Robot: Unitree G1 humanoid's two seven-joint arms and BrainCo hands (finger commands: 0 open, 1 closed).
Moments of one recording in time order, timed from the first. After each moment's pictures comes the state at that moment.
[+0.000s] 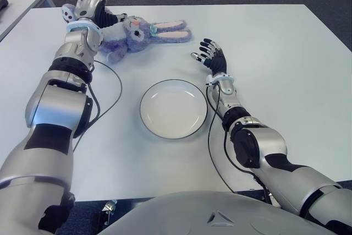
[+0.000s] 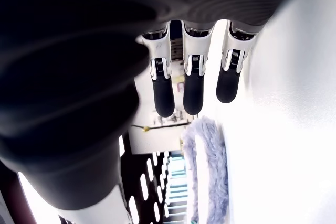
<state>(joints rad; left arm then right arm) -1.09 0.54 -0.34 1.28 0.75 -0.19 0.28 -0.79 0.07 -0.24 1.24 -0.01 -0.49 -0.04</state>
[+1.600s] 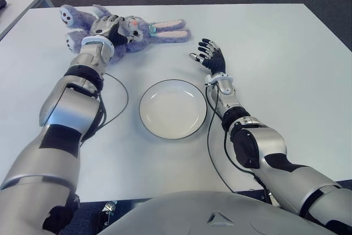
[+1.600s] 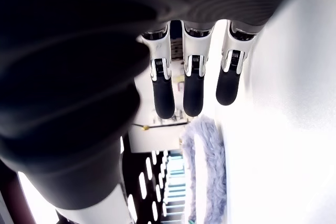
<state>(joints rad) -1.06 0.48 -0.46 1.35 0.76 -0.13 0.22 -0.79 0.07 -0.21 1.24 -0.03 -0.49 -0.06</state>
